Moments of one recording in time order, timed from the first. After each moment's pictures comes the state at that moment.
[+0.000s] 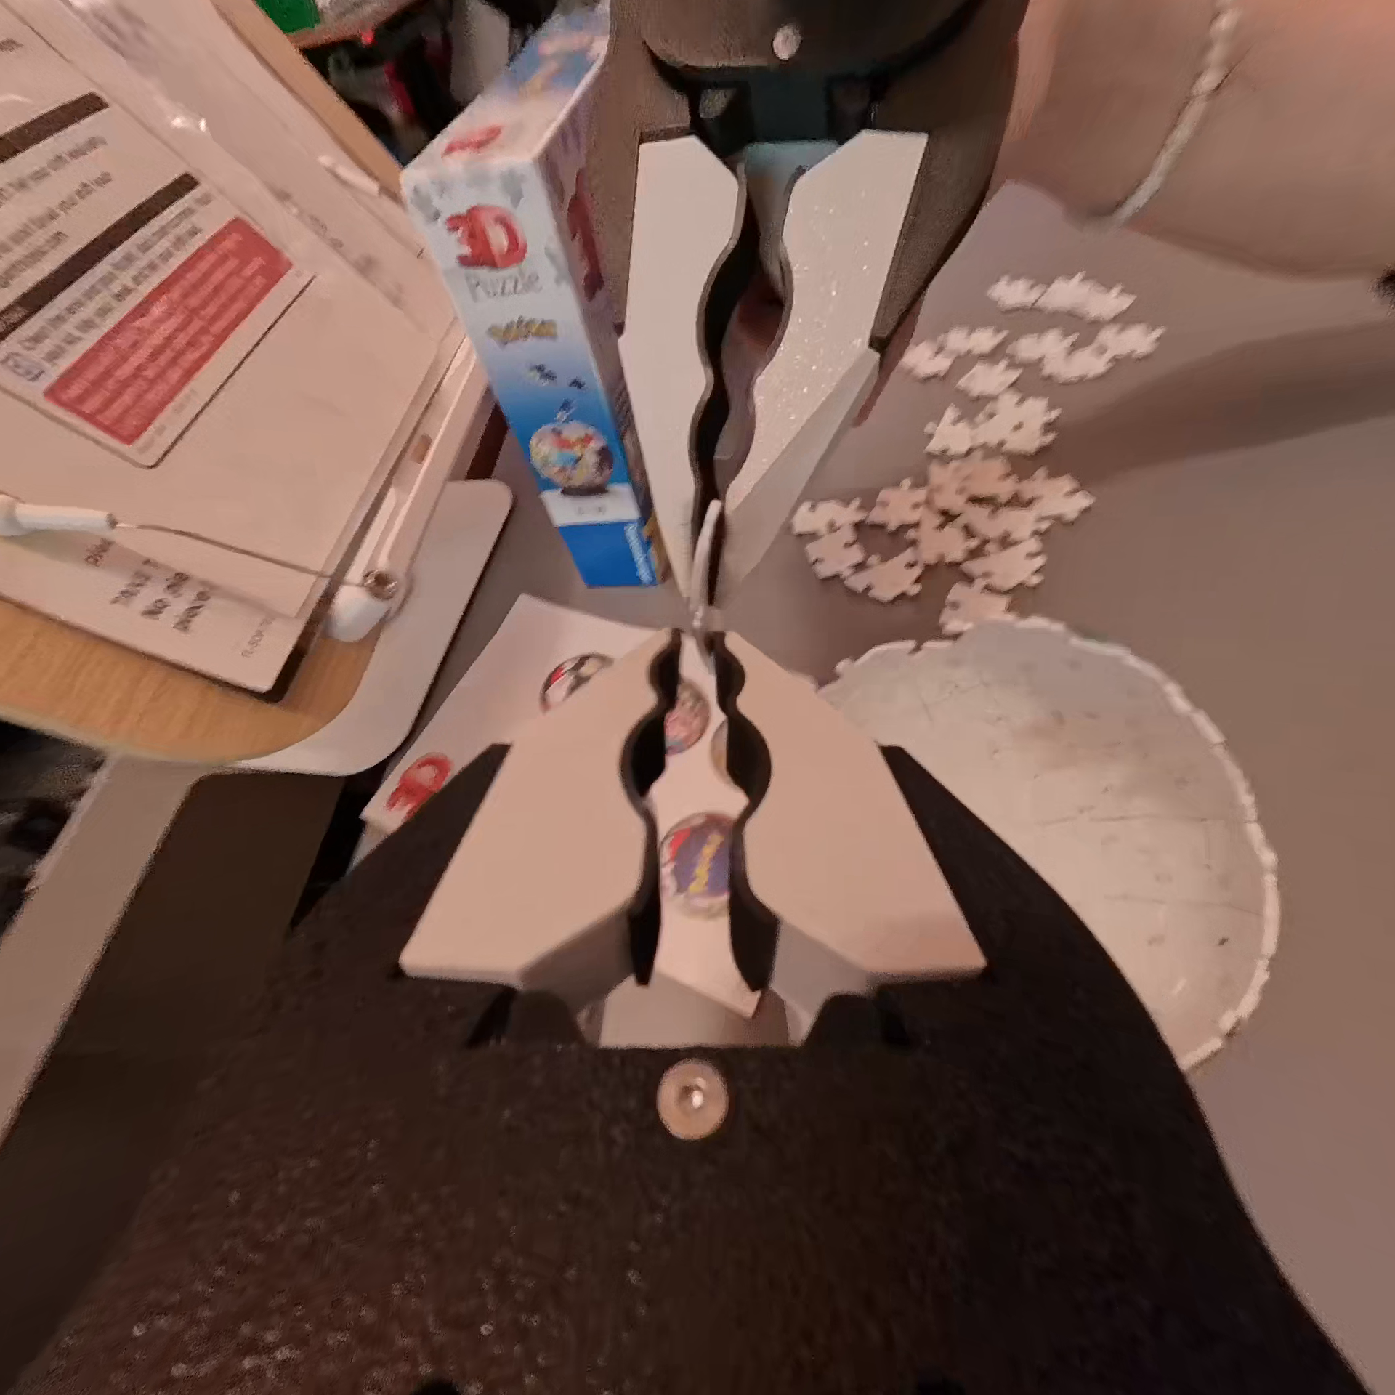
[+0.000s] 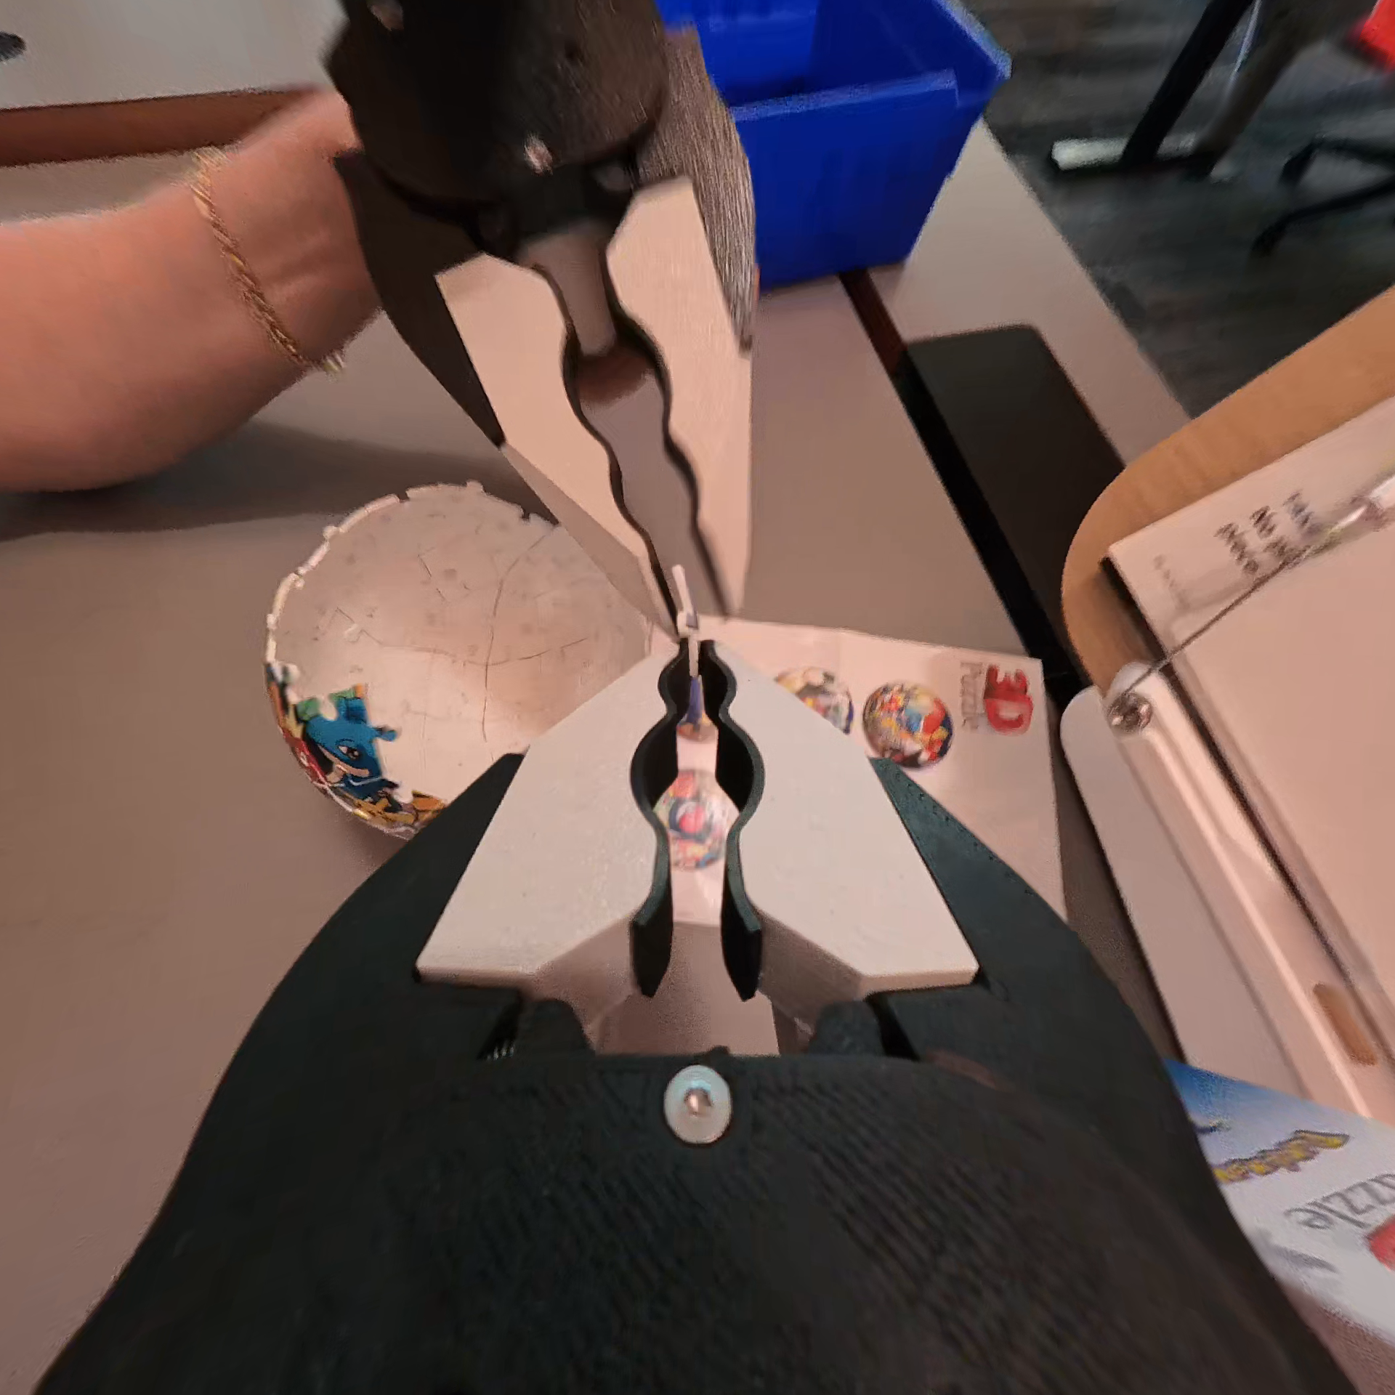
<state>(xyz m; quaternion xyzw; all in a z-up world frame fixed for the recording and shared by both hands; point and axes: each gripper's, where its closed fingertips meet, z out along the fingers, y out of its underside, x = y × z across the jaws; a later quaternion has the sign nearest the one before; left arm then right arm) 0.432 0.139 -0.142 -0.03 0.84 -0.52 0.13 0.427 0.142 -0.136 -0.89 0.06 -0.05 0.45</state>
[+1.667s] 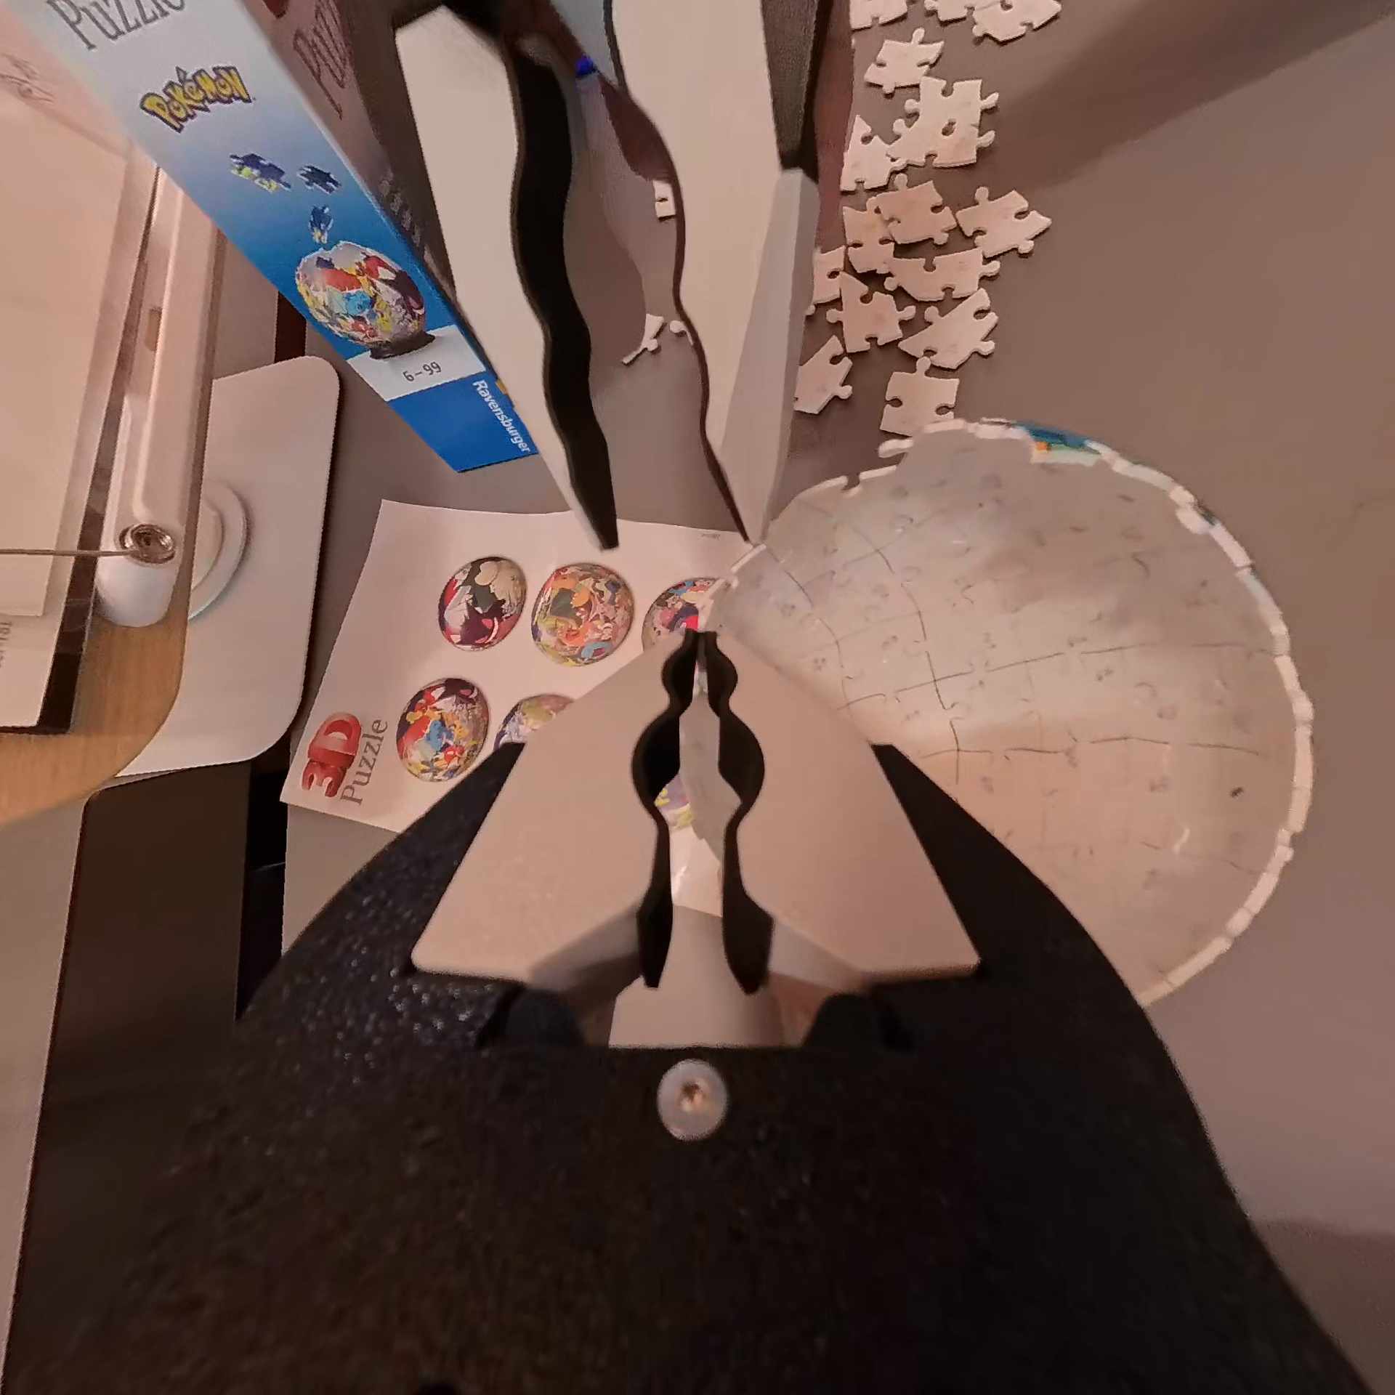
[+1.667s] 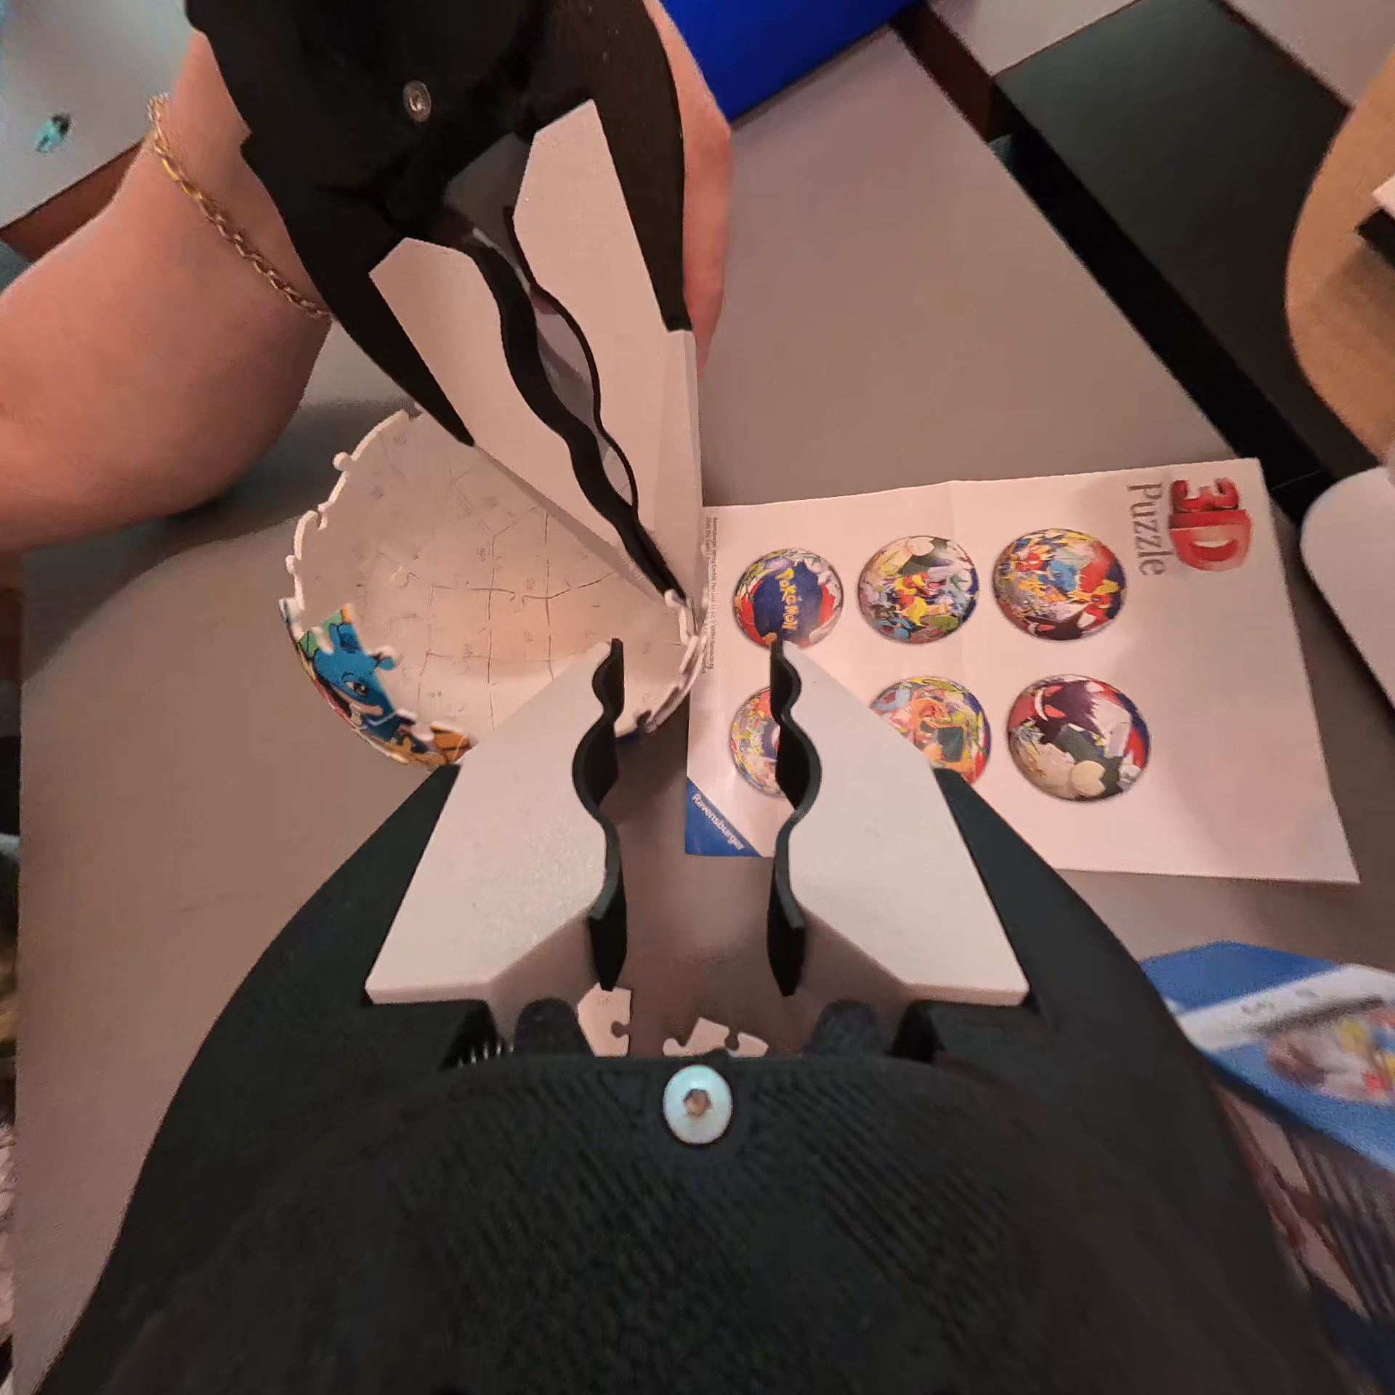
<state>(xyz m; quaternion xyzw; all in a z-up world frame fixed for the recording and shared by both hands) 0.410 0.140 -0.193 0.07 0.90 -0.41 0.09 0.413 0.131 -0.181 -0.90 0.15 0.06 0.41</state>
